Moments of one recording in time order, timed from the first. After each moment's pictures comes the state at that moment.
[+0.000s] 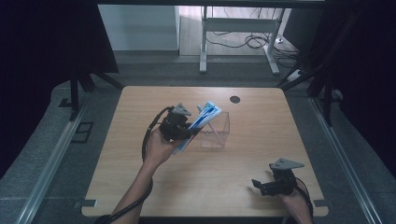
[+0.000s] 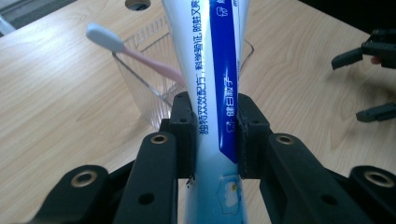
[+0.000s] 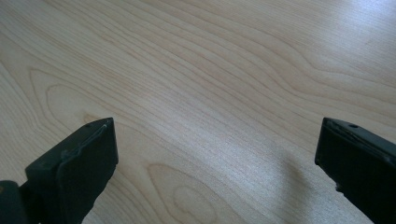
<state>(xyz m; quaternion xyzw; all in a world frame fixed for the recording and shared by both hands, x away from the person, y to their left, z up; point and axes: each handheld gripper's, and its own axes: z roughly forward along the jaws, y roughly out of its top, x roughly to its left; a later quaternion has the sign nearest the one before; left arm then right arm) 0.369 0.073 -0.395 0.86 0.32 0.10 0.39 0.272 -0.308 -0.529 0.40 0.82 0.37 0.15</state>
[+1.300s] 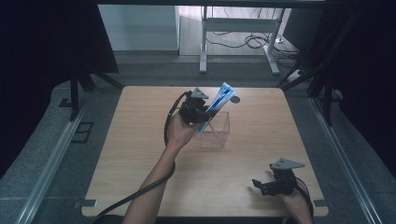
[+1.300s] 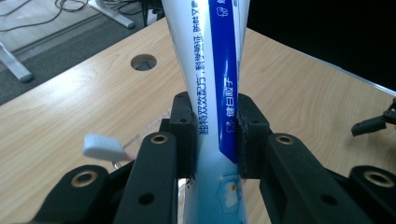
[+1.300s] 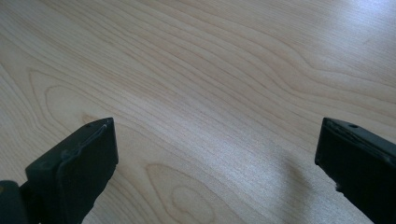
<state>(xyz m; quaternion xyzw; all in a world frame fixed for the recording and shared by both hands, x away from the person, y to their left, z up) 0.420 0.024 -0.387 0.83 0.31 0.13 0.44 0.272 -0.310 -0.530 0.41 0.82 0.37 0.15</state>
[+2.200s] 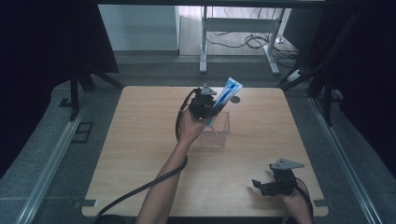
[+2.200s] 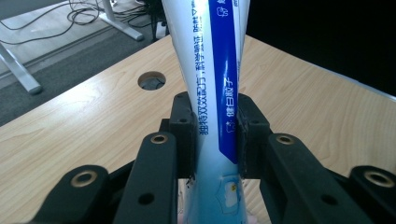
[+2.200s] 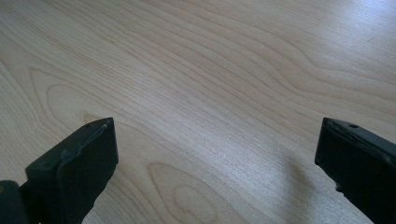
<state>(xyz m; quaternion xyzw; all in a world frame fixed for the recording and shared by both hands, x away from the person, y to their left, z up) 0.450 -0.002 -0.407 0.82 0.31 0.15 0.45 0.272 -0.310 -0.531 0.41 0.82 0.37 0.15</state>
